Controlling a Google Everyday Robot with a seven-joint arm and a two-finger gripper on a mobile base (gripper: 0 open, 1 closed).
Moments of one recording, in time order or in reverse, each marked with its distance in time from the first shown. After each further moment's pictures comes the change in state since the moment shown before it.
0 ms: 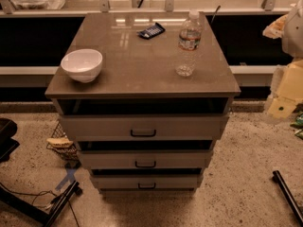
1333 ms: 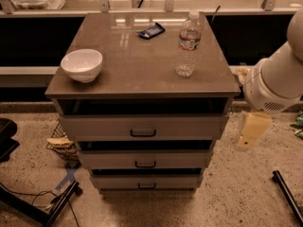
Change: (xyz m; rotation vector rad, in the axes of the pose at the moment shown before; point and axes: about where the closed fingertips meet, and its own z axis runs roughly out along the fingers) arm 0.015 0.009 0.123 0.043 0.002 -0.100
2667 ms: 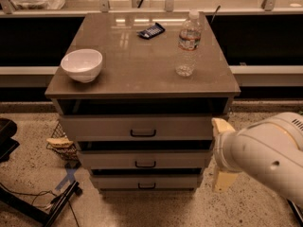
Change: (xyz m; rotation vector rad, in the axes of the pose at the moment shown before) arm 0.010 0.077 0.137 0.121 0.052 -0.111
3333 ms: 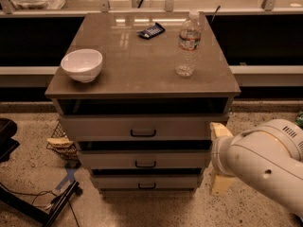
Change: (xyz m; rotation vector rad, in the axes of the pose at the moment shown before) arm -0.001 0.012 0.014 0.002 0.012 0.010
